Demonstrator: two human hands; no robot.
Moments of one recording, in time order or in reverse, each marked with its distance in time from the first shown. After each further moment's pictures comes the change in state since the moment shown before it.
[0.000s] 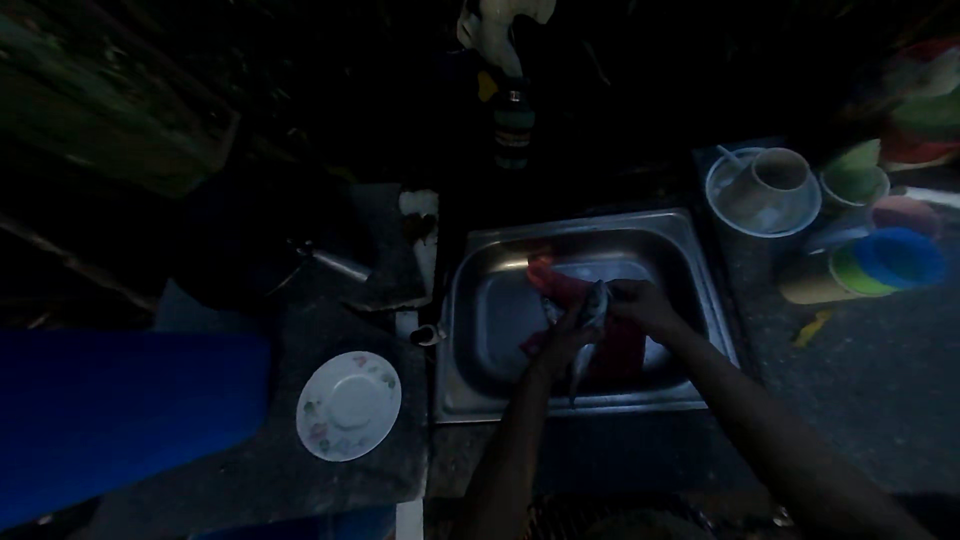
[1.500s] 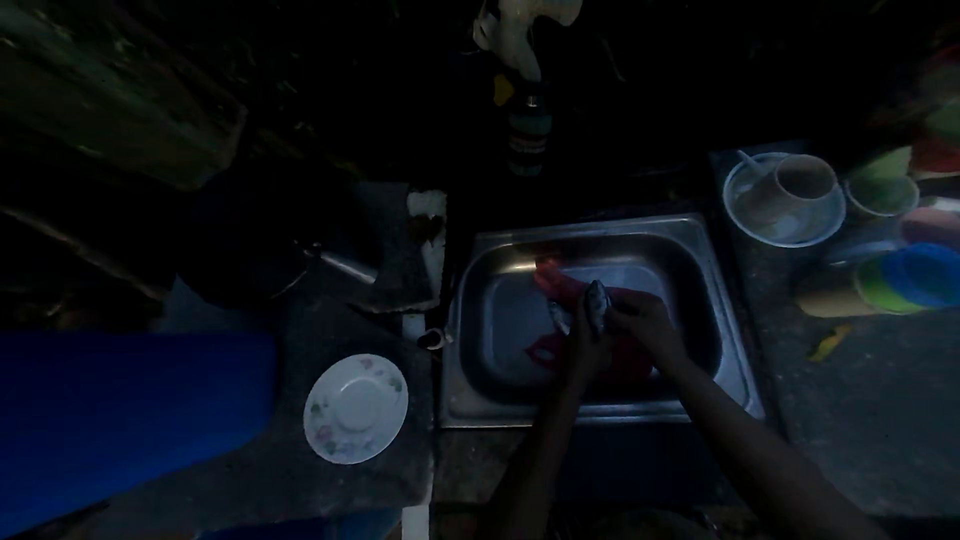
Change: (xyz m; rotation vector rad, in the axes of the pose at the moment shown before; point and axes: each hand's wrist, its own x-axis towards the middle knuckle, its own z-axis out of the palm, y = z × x) left_hand 0.015 -0.017 0.017 0.342 0.294 0.204; right_hand -0.004 0.001 0.029 -0.027 0.209 0.050
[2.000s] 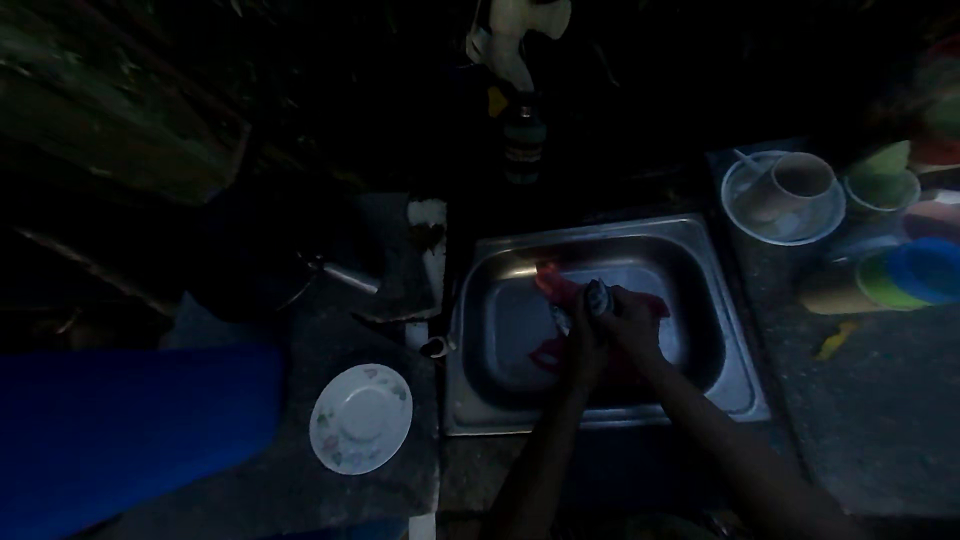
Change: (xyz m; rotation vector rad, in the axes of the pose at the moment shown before) left_hand 0.007 -0.007 0.004 0.048 0.093 0.180; right_hand 0.009 0.009 0.029 0.071 0.121 -0.201
